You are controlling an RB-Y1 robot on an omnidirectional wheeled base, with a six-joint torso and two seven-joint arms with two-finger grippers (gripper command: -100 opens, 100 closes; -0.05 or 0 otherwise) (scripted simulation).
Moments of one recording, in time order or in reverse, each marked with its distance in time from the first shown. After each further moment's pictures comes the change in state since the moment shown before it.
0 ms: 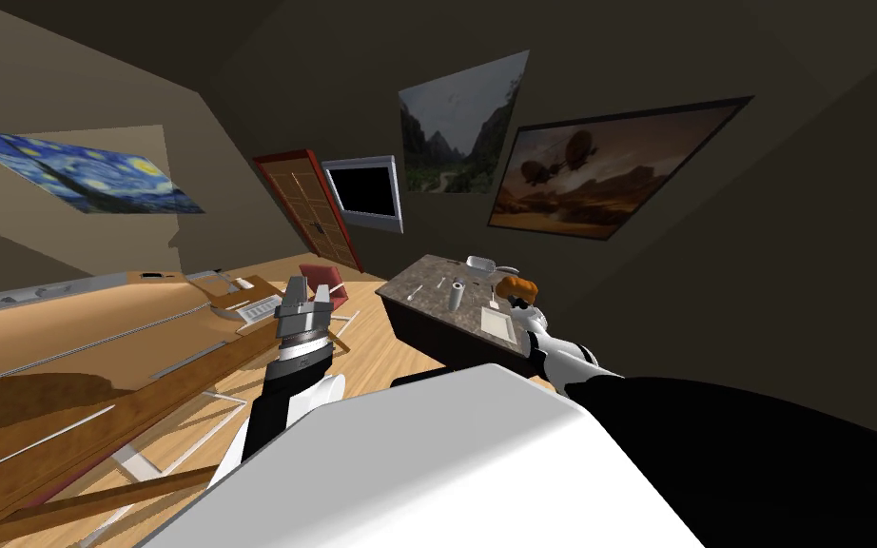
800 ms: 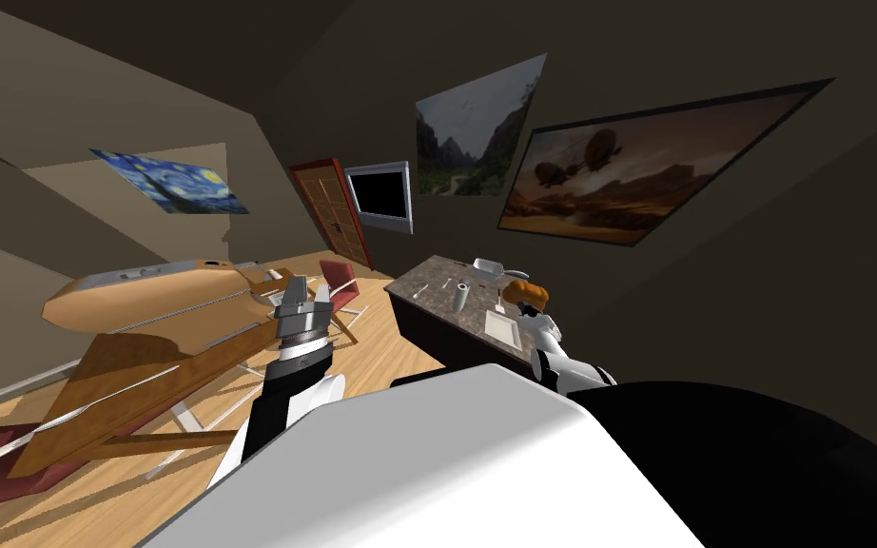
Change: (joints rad) left arm 0.000 0.000 0.000 0.000 0.000 0.000 0.000; right arm 0.188 0.008 0.002 -0.213 0.013 0.104 -0.127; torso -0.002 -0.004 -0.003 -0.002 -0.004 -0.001
